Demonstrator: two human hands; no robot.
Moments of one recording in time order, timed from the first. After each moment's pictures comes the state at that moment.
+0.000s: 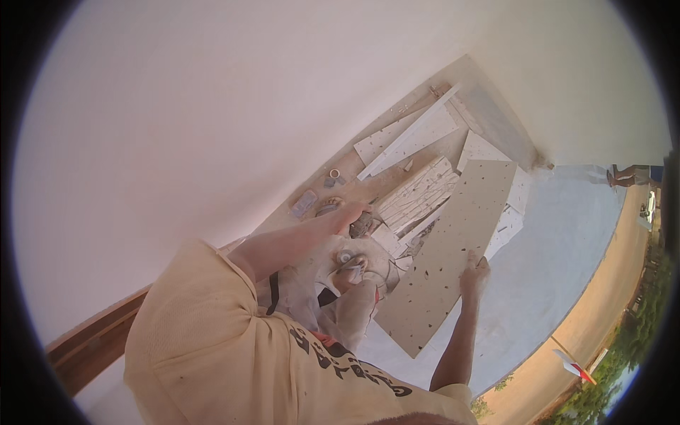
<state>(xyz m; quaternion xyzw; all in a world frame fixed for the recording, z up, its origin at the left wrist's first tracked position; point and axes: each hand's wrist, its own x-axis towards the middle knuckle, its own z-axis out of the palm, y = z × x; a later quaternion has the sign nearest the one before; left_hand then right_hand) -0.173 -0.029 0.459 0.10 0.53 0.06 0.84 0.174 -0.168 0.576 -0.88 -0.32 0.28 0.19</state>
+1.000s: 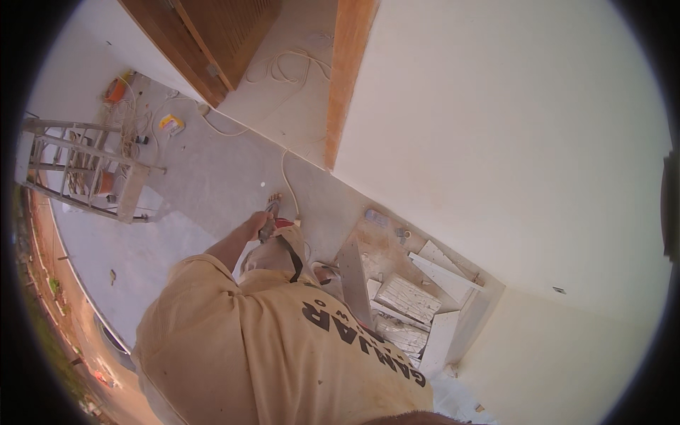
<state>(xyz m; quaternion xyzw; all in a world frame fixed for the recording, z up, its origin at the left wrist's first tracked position) -0.526 -0.625 0.549 -0.31 0.59 0.53 0.53 -0.096 -0.305 0.757 -0.37 -0.83 0.31 -0.29</state>
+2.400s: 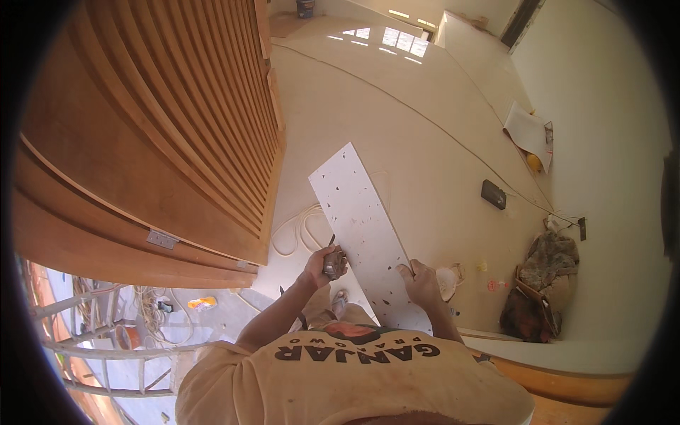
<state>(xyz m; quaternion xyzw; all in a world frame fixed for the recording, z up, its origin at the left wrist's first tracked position) -1.337 -0.518 0.715 -0.18 0.26 0.79 0.52 -1.164 -0.295 0.880 -0.21 -0.92 0.34 0.04</state>
